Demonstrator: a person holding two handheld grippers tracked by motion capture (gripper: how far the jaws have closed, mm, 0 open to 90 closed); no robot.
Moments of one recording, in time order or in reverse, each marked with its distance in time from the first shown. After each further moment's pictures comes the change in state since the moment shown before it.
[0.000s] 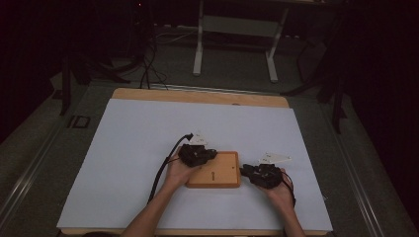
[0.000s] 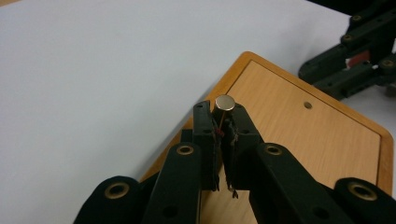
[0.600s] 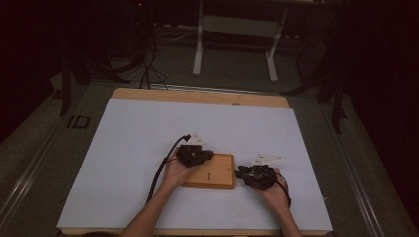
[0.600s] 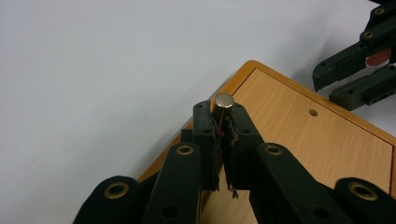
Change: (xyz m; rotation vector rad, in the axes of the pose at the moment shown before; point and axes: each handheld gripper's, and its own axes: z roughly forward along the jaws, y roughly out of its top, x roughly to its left) left arm 0.007 -0.008 0.005 0.027 0.002 -0.016; right arm 0.008 0.001 0.011 0.034 0.002 -0.034
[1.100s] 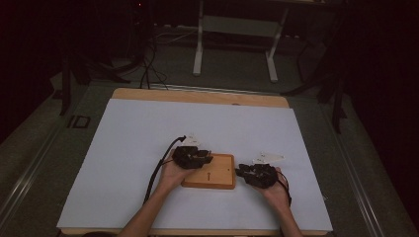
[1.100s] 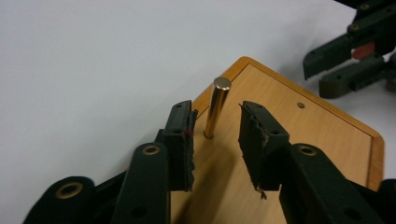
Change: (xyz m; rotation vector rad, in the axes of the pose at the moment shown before) left arm 0.000 -0.010 -0.016 -0.025 -0.015 -0.036; right arm -0.003 0.005 -0.004 -0.038 0.006 0.011
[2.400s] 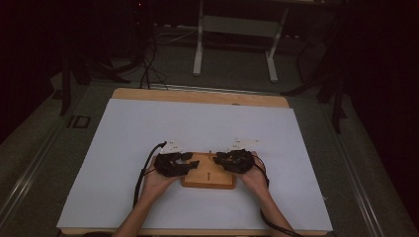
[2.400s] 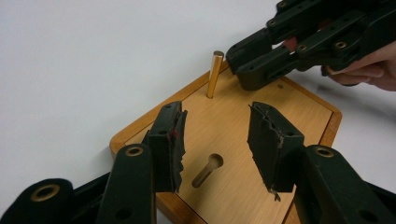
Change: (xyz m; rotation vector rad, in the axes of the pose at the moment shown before) left arm -0.008 -0.019 -0.052 -0.061 0.053 -0.040; right arm 0.017 0.052 0.056 -0.009 0.096 -0.101
